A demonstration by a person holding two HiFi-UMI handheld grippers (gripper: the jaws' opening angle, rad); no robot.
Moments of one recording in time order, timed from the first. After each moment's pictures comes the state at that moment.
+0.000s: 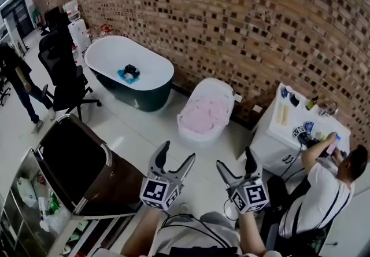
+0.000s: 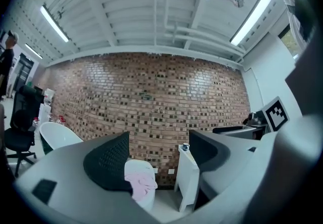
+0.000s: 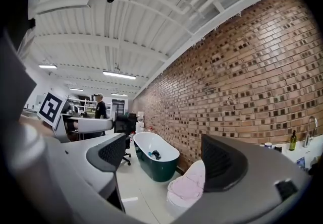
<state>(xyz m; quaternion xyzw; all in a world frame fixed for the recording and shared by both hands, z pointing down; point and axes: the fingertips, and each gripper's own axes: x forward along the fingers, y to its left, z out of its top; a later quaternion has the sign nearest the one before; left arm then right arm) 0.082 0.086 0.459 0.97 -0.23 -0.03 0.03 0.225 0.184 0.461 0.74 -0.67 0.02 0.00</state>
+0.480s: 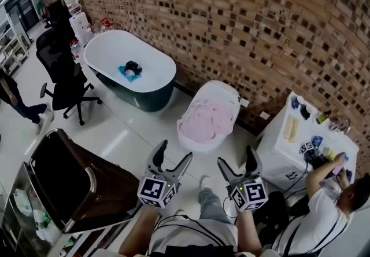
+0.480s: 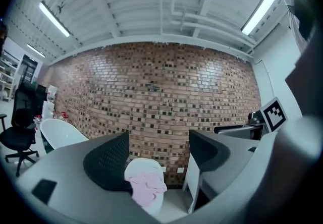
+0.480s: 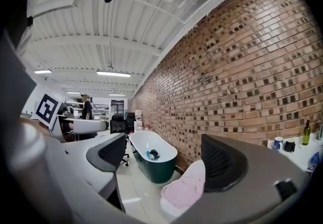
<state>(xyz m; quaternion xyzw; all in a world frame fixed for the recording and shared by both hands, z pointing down) 0.177 -0.026 0.495 0.97 -0.25 0.00 0.04 0.341 0.070 0.498 0.74 -0.67 0.04 -0.01</state>
